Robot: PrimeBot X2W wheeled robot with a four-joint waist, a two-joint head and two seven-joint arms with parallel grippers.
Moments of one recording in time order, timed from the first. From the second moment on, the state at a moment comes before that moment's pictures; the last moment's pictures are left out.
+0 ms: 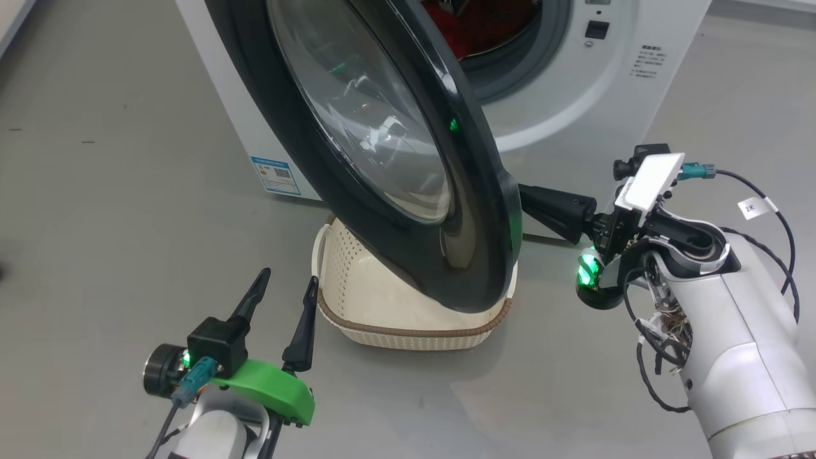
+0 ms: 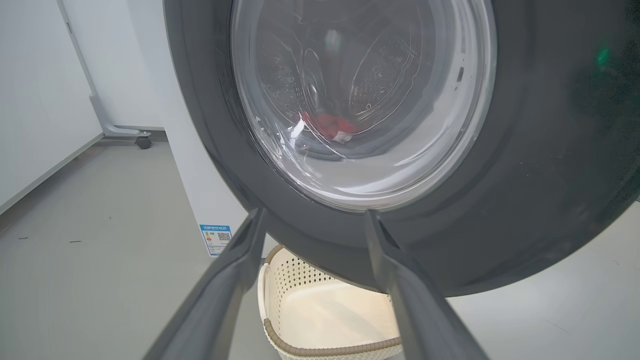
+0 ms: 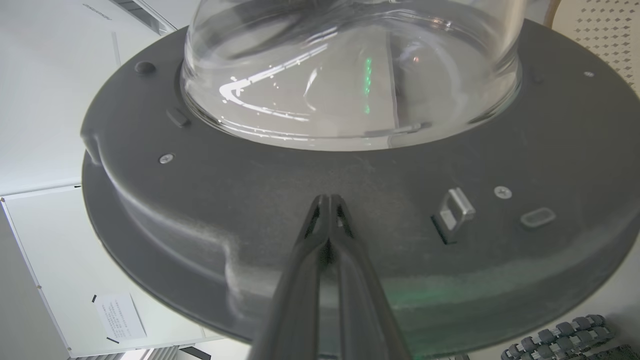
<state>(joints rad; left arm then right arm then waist) -0.22 0.05 -0.36 0.36 -0.37 0.00 -0.25 -0.66 -0.07 0.16 0.65 1.73 0.12 0.91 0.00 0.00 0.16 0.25</state>
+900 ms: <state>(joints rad) -0.18 0.05 -0.38 0.36 -0.36 0.01 -0.25 -0.50 -0.07 0.37 0.46 1.89 0.12 0.90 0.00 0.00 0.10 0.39</state>
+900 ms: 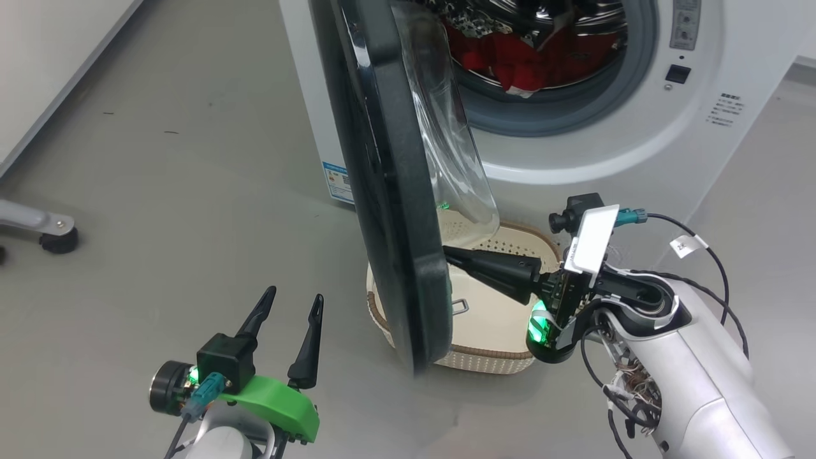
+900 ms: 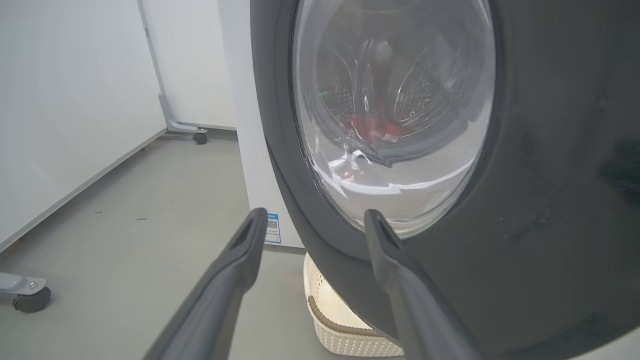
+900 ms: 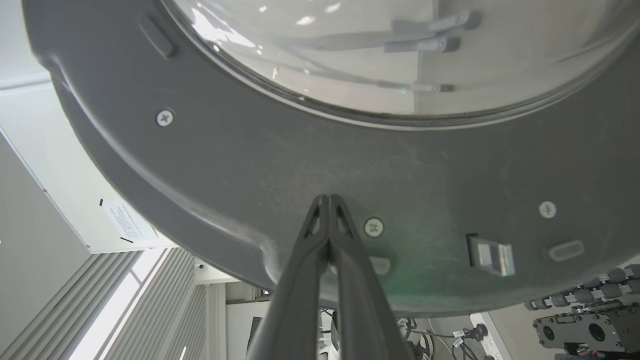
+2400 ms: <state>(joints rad) -0.15 0.05 -0.32 0.31 -0.38 0.05 -0.25 -0.25 -0.08 0.26 0.30 1.76 0.12 0.37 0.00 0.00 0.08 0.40</state>
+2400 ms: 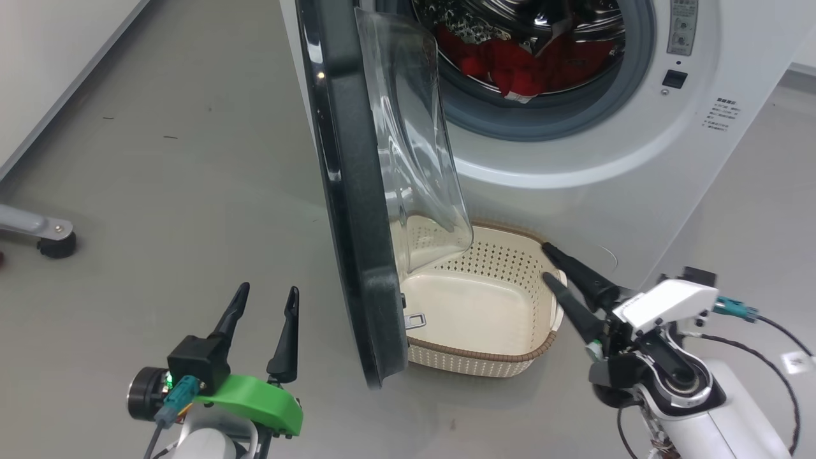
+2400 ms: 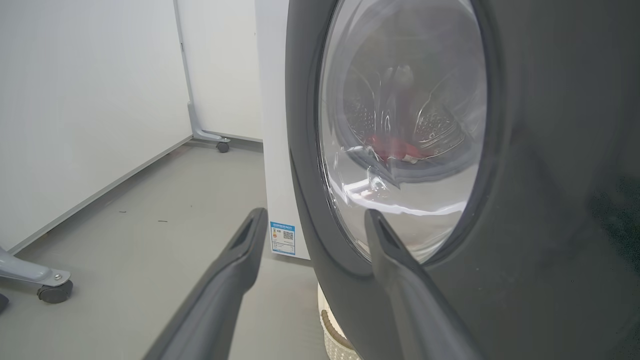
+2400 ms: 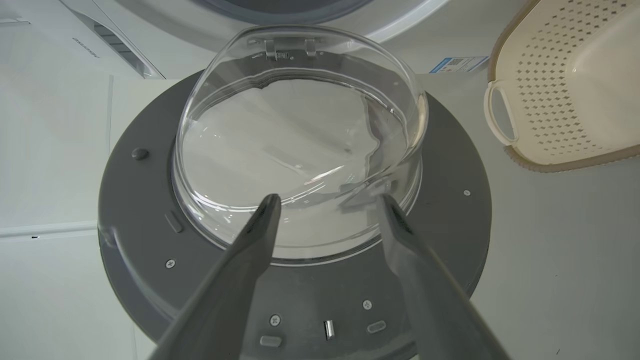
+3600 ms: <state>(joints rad) -0.13 0.06 -0.32 0.30 -0.38 0.05 -0.25 -0.07 -0.19 0.26 0.13 0.42 -0.06 -0.26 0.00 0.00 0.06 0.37</state>
